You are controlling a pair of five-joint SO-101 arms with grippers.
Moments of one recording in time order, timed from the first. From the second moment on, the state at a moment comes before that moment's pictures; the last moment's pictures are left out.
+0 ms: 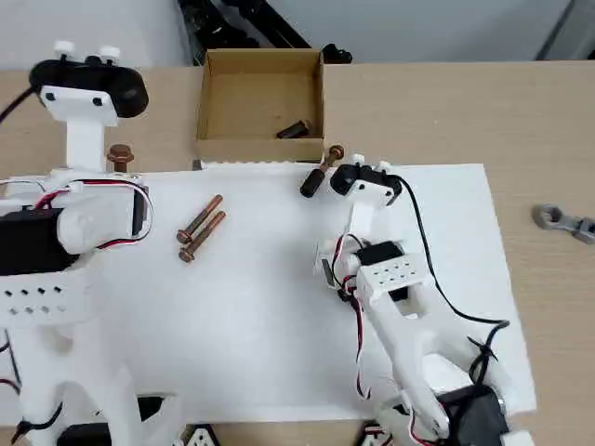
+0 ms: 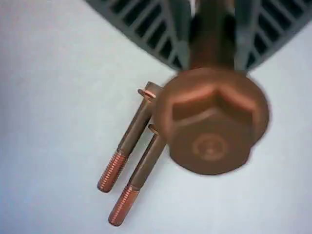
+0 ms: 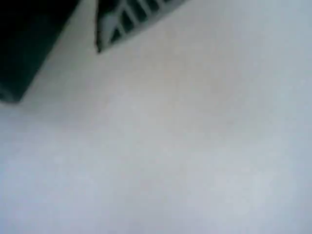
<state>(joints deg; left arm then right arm) -8.5 -25.6 -7.1 99.8 -5.0 -21.3 -14.9 49.7 40.1 -27.8</state>
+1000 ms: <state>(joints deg) -8.5 -25.6 -7.1 99.8 -5.0 -21.2 -27.7 52.5 37.6 -15.3</state>
